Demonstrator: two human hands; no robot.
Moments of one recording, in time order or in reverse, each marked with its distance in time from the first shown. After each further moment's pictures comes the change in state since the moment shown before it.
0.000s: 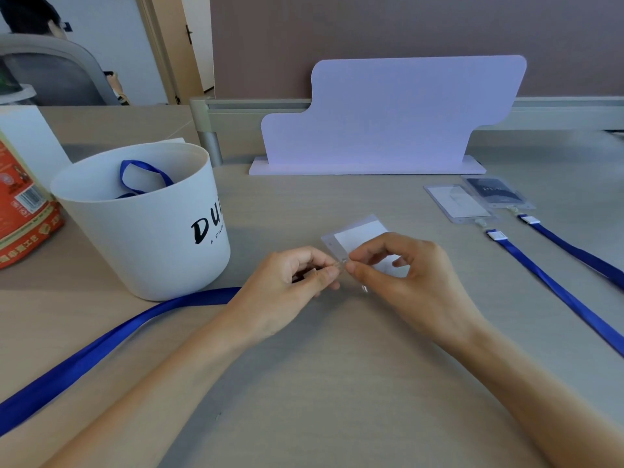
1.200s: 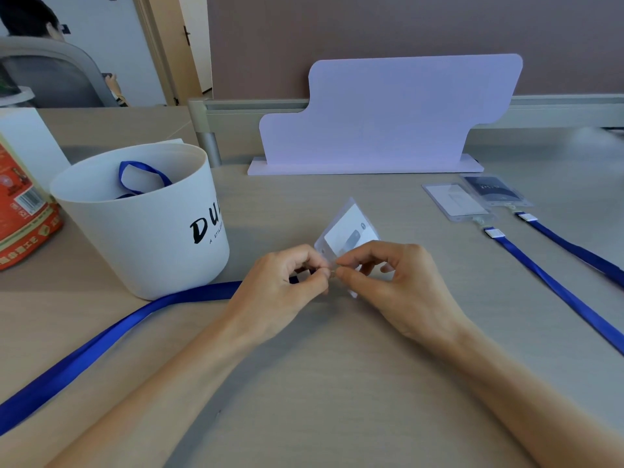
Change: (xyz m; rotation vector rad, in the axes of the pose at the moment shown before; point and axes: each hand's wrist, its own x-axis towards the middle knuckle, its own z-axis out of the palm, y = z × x) left_hand -0.004 -0.002 0.000 0.164 0.109 0.080; right_hand -0.002 -0.001 0.010 0.024 -0.026 0.052
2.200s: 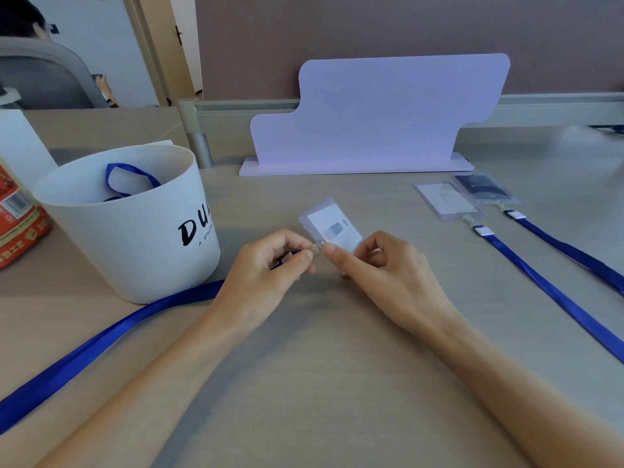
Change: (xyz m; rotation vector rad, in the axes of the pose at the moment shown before) left_hand 0.007 0.001 0.001 -0.229 0.089 -0.010; right_hand 0.005 -0.002 -0.003 -0.088 0.063 0.320
